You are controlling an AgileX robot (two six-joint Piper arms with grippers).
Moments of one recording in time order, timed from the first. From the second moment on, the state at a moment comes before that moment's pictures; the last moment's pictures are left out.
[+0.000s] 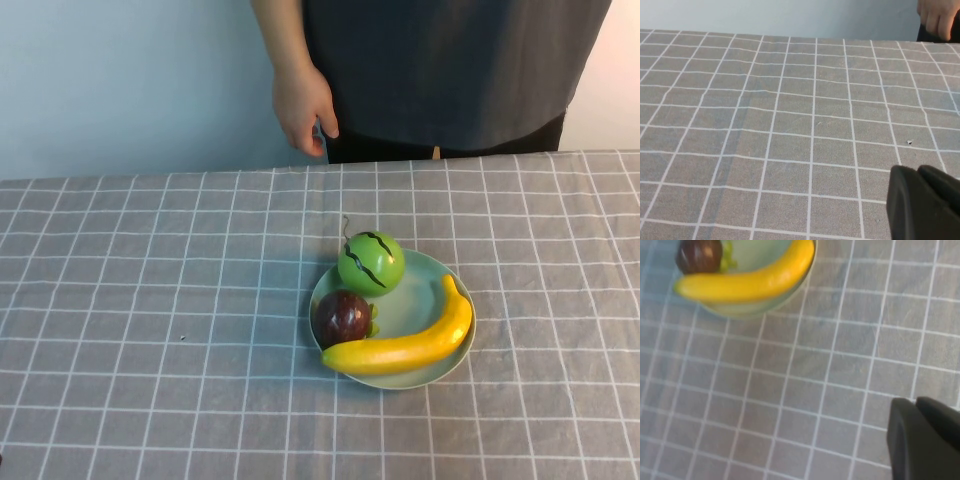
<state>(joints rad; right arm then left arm) 0.06 0.80 -0.77 0.30 1.07 -0.13 -0.05 -0.01 0.02 -0.01 0.37 -0.02</state>
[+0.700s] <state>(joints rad) 0.65 1.53 -1.20 0.12 1.04 -0.51 -0.05 -0.01 0.02 -0.01 0.37 -0.02</state>
